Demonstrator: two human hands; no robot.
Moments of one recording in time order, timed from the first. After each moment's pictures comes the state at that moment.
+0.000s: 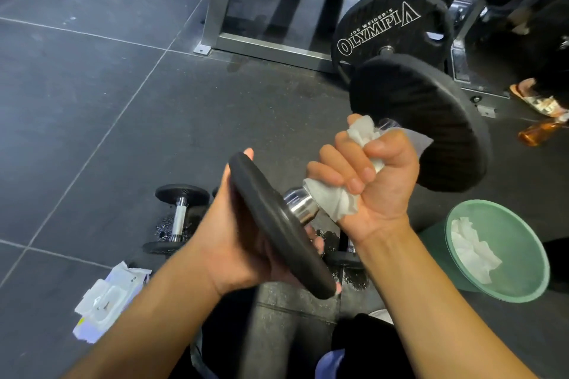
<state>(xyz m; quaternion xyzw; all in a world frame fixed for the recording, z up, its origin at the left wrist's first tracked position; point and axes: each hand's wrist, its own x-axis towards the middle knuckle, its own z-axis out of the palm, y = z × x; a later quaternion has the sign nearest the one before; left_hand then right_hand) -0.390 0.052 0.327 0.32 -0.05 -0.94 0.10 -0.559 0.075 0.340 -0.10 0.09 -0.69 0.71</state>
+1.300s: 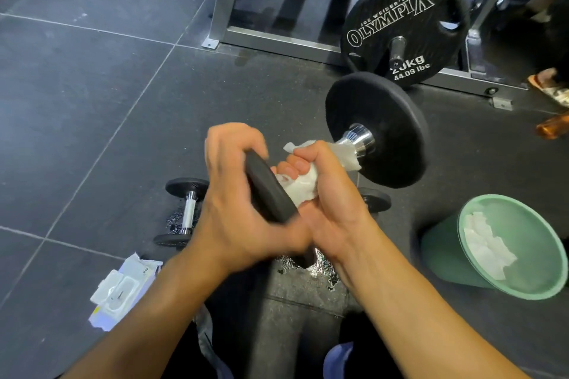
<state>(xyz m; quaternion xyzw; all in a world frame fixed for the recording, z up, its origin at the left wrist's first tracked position) -0.389 0.050 0.326 0.33 -0.77 -0.31 0.46 -0.513 0.066 0.315 0.02 0.28 -0.61 0.74</state>
